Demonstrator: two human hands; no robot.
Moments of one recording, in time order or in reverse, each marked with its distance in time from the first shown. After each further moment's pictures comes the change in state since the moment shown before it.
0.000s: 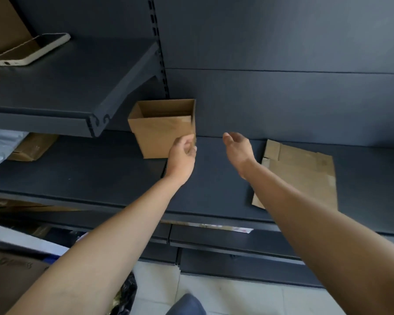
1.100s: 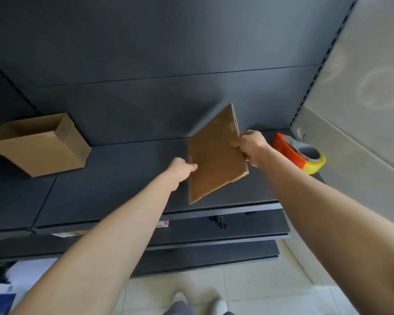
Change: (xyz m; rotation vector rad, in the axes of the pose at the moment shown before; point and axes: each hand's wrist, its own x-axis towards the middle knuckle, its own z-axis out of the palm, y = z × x) left_hand -0.095 0.147 0.297 0.148 -0.453 -0.486; right_hand -0.016 0.080 -0.382 0.146 0.162 0.239
